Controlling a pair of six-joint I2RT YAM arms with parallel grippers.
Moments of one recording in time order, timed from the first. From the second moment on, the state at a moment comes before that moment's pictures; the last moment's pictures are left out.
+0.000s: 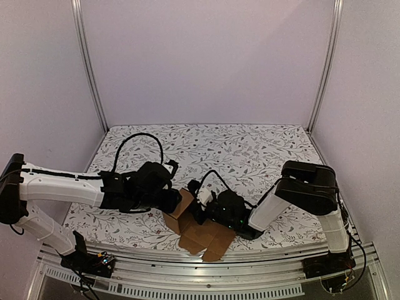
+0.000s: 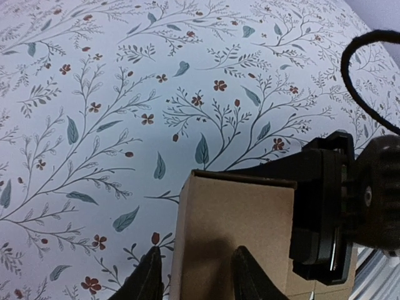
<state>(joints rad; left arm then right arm) -1.05 1.41 0.80 -0.24 -0.32 -0.56 1.14 2.22 0.91 1.16 0.13 0.02</state>
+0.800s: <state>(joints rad) -1.05 1.41 0.82 -0.27 -0.33 -0.56 1.14 2.31 0.94 1.24 0.18 0.02</state>
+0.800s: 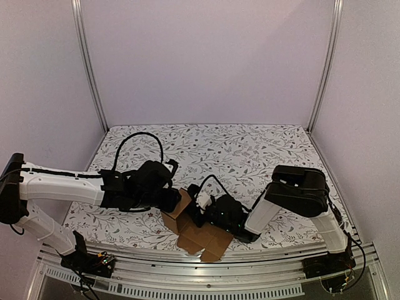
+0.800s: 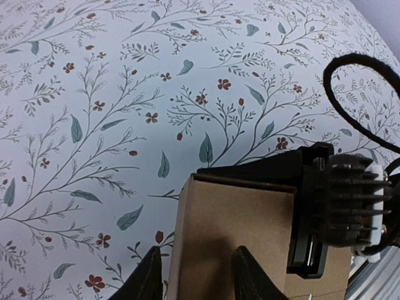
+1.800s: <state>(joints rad) -1.04 1.41 0.82 -0.27 -0.32 -0.56 1.14 2.33 0.97 1.25 0.23 0.01</state>
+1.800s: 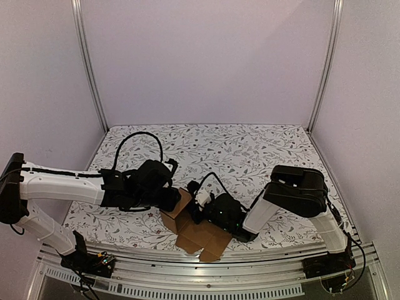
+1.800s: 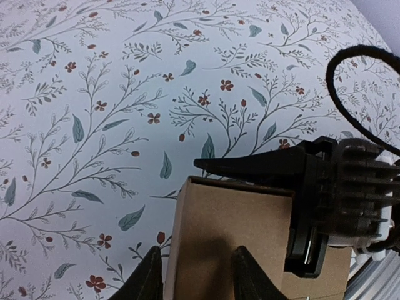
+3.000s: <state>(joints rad) -1.04 1.39 0.81 -0.32 -0.35 -0.58 1.14 1.91 0.73 0.92 0.19 0.00</state>
